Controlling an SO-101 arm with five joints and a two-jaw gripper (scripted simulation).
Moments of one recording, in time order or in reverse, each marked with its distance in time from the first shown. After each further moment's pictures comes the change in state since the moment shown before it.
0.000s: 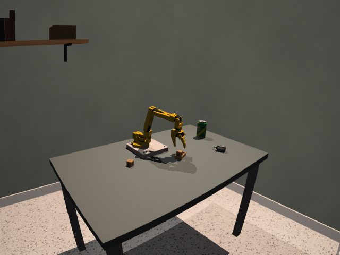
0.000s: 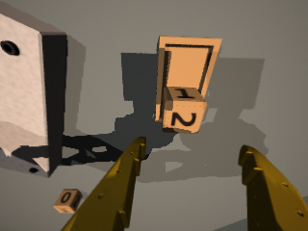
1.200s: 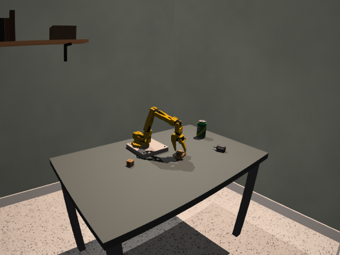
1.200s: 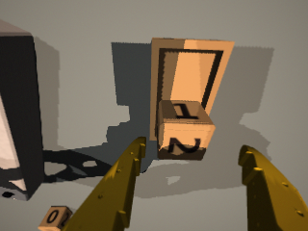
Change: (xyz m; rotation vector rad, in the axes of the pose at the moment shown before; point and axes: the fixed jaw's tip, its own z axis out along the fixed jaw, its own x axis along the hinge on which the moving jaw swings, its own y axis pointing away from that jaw) arm 0.000 -0.004 0.026 0.015 -0.001 0.000
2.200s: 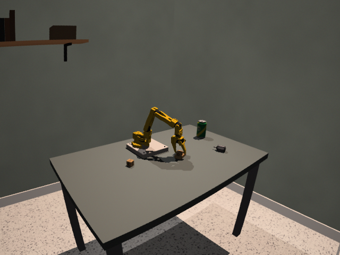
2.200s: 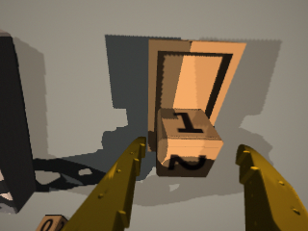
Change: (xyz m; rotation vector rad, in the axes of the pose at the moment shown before) arm 0.000 -0.001 0.011 0.006 -0.001 0.000
